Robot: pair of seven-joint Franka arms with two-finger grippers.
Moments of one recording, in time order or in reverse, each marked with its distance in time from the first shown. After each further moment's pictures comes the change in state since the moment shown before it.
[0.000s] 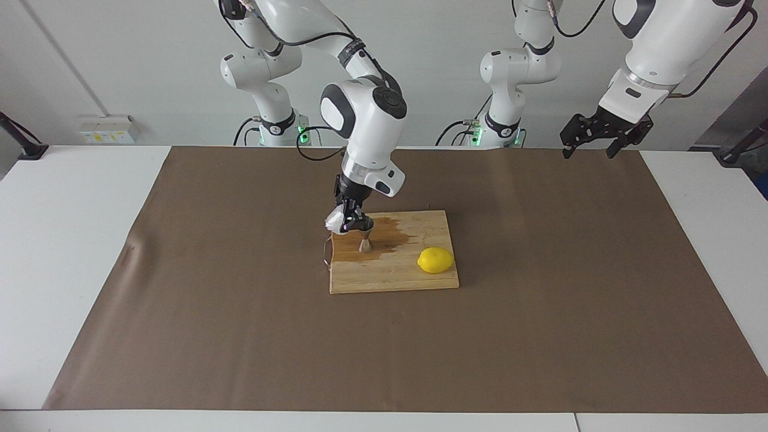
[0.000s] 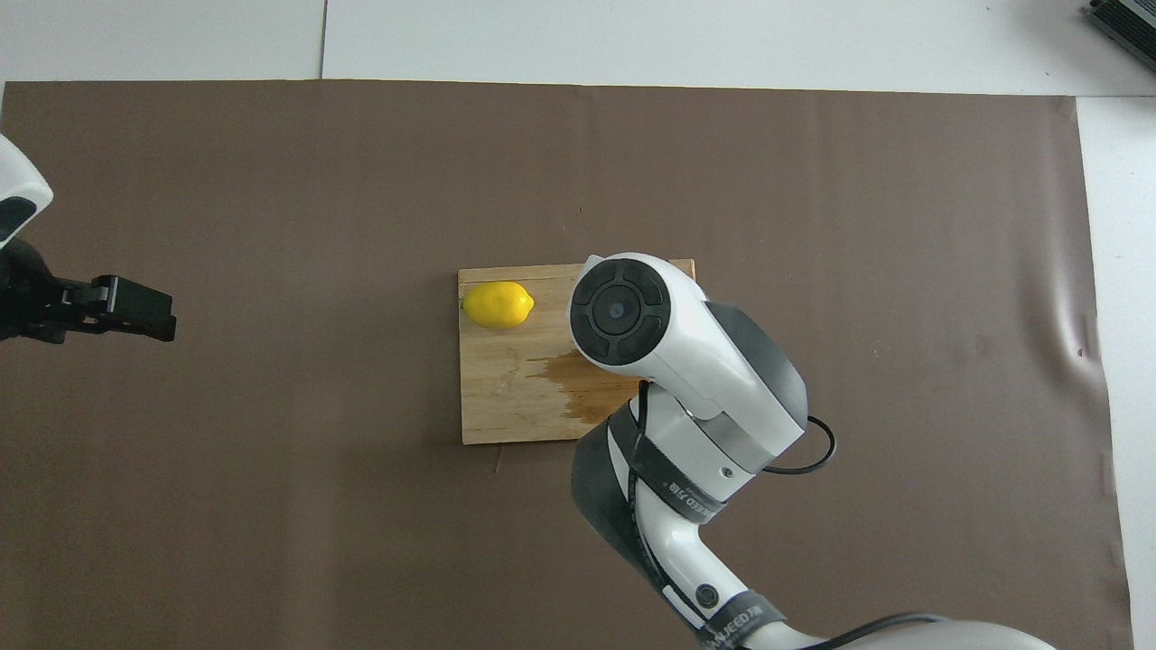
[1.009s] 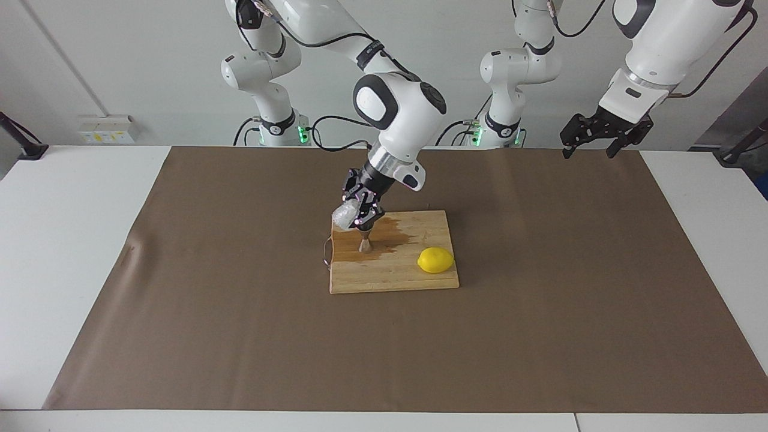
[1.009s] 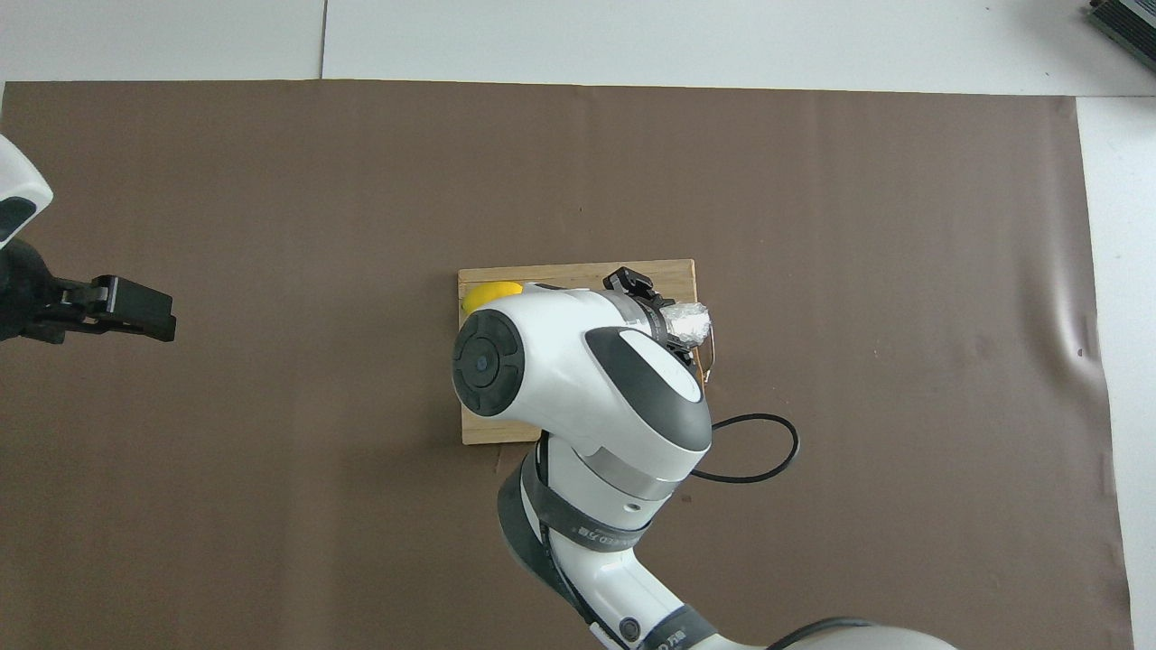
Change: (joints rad) left arm 0.000 0.000 0.000 0.000 0.000 0.000 0.000; right arm 0.095 0.089 0.031 0.127 -0.211 -0.159 0.007
